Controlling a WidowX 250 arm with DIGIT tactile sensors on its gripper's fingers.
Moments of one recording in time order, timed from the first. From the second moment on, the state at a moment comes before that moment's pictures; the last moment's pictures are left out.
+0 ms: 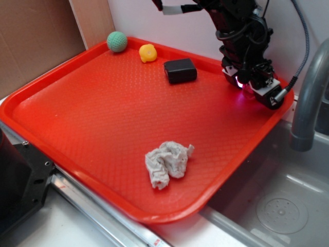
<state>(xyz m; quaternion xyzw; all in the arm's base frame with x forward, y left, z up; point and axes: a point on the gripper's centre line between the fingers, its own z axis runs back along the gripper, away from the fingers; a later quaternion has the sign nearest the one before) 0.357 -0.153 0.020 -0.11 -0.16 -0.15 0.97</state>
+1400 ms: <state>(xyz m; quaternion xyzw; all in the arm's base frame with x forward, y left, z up) 0.210 -0.043 0.143 -0.01 -0.02 0.07 1.00</state>
